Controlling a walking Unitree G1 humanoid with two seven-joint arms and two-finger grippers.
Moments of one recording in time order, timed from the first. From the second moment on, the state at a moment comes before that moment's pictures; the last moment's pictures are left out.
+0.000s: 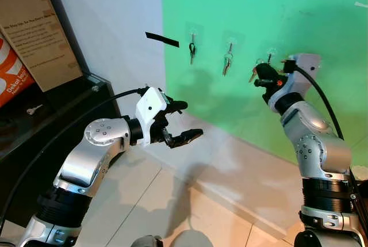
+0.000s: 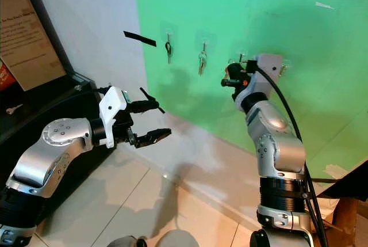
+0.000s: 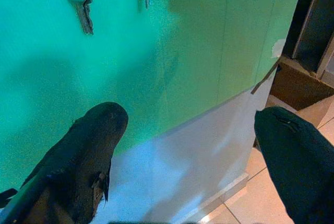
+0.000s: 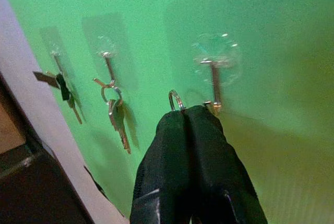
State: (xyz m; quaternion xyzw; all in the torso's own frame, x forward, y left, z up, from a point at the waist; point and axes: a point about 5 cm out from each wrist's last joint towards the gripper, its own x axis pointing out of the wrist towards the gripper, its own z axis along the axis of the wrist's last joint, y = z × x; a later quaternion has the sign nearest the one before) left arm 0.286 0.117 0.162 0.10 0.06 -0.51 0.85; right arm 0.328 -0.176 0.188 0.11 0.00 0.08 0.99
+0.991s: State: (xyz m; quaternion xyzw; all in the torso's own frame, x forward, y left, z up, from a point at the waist) left arm 0.287 0.116 0.165 0.10 0.05 -0.52 0.85; right arm 0.315 -0.195 0.184 0.23 -0.01 0.05 0.97
